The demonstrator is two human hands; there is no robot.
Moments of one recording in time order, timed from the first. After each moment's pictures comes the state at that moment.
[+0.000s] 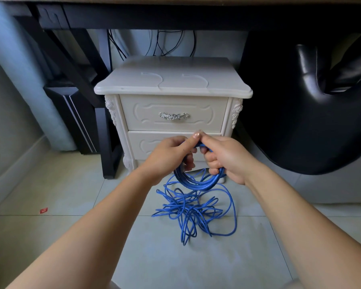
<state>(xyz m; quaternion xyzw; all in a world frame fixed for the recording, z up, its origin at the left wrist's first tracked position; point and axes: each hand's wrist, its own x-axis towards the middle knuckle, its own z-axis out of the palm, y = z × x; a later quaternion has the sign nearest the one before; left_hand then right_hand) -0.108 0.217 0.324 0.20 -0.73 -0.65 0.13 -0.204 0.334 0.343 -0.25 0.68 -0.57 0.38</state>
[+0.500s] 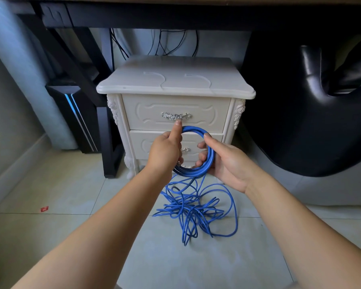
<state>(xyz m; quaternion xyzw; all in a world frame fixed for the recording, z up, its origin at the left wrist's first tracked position) -0.119 0.217 0.326 0.33 -0.60 -0.68 0.28 -0.209 0.333 0.322 -0.20 0.54 -0.67 0.47</state>
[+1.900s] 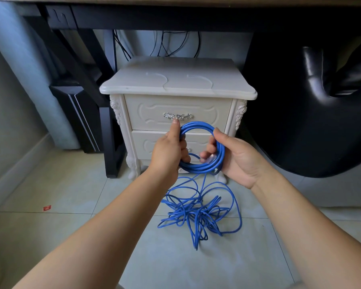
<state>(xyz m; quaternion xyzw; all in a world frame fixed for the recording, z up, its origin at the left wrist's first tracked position) -0.113 0.227 0.334 0.29 -0.51 -0.76 0.28 -0.212 0.342 0.335 -0.24 0.46 -0.71 0.47</state>
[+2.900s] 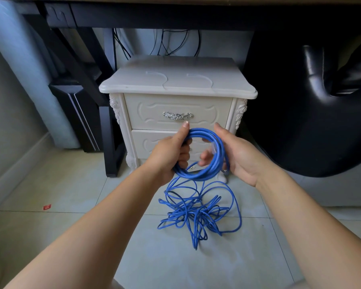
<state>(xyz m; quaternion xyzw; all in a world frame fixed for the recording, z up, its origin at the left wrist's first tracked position) -0.107 0.220 0.334 0.26 -0.56 -0.77 0.16 -0.215 0.343 0.340 -0.25 0.61 -0.60 0.45</state>
